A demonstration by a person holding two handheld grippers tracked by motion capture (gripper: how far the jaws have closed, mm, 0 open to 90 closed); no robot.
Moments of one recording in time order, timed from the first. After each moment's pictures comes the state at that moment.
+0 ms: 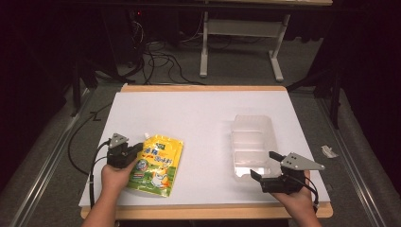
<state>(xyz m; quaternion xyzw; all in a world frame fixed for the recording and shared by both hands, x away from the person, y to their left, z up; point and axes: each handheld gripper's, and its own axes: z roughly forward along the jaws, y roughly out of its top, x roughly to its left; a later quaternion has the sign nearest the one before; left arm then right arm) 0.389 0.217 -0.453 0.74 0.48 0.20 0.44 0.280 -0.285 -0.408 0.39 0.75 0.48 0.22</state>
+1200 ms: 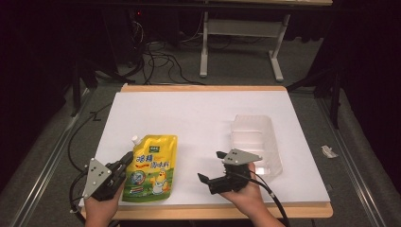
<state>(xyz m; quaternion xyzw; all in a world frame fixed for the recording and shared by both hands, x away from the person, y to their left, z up) 0.277 0.215 -0.395 0.69 0.35 0.35 0.53 0.302 -0.146 -0.402 0.33 0.79 0.49 0.14</state>
